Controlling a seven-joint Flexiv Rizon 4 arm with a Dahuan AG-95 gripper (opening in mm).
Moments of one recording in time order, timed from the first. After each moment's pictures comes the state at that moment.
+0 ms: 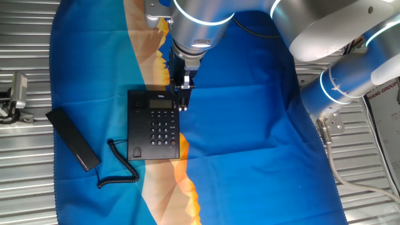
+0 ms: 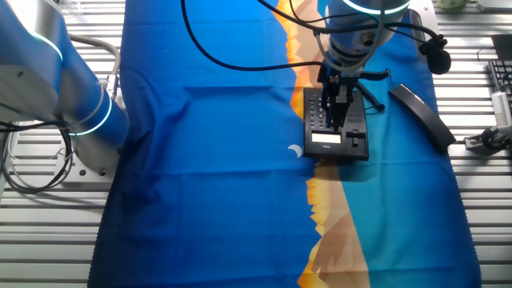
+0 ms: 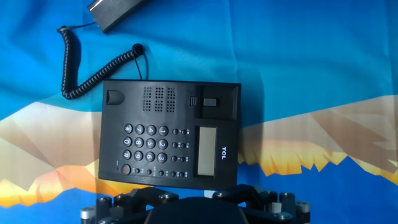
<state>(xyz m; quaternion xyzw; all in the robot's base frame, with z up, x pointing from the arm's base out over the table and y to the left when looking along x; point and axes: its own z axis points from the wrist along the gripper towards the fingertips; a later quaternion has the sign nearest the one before) 0.500 0.000 0.170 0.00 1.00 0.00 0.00</state>
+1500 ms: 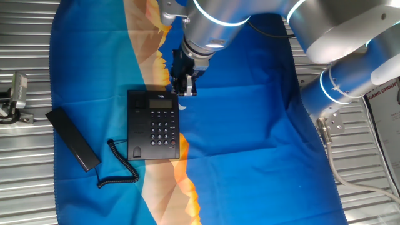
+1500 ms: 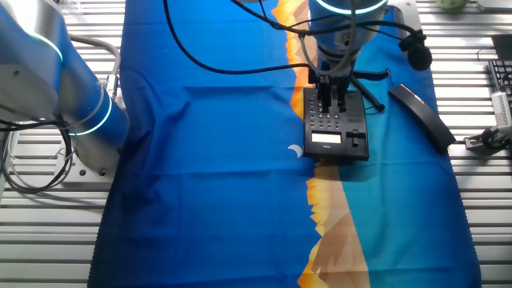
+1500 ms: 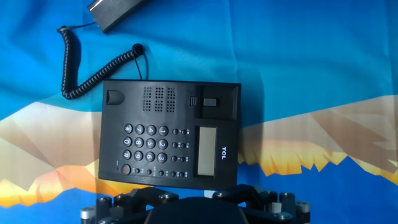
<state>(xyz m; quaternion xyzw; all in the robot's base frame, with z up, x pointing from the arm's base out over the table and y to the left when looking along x) 0.500 0.000 0.170 -0.01 1.00 0.00 0.04</state>
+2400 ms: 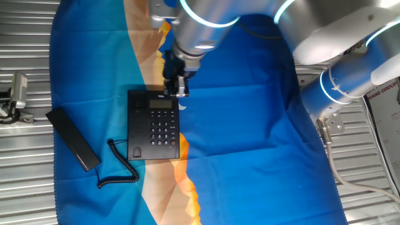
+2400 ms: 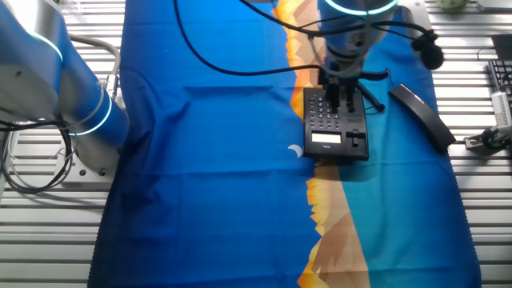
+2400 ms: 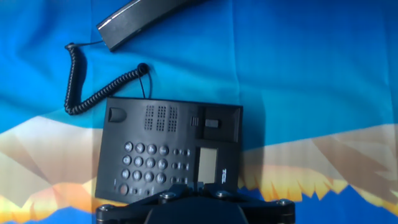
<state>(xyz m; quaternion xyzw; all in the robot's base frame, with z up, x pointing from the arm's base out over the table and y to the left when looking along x) 0.523 0.000 0.164 -0.02 1.00 0.00 0.04</state>
